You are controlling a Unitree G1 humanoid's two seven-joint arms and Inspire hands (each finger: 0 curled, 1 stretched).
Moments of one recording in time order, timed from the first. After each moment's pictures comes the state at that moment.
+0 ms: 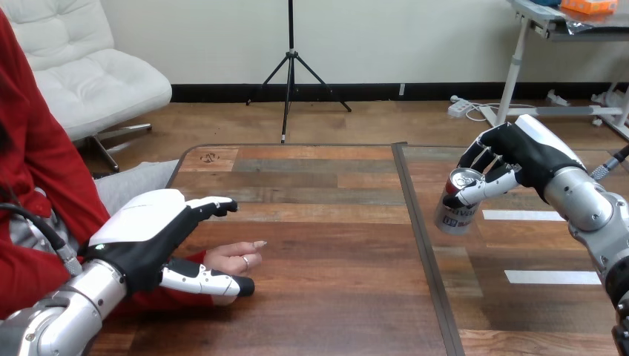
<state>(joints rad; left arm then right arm) -0.06 0.58 -0.04 0.09 0.61 -0.23 -0.30 -0.87 -0.52 0.18 1.29 -0.39 -0.31 0.10</state>
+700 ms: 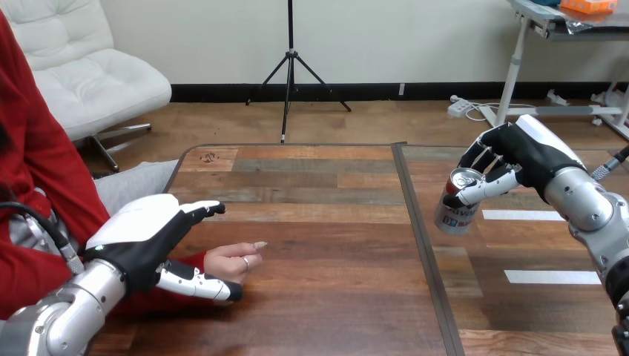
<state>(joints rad) -0.10 0.59 -0.08 0.15 0.64 -0.16 -0.30 -0.87 -0.52 0.18 1.29 -0.39 -0.31 0.10</state>
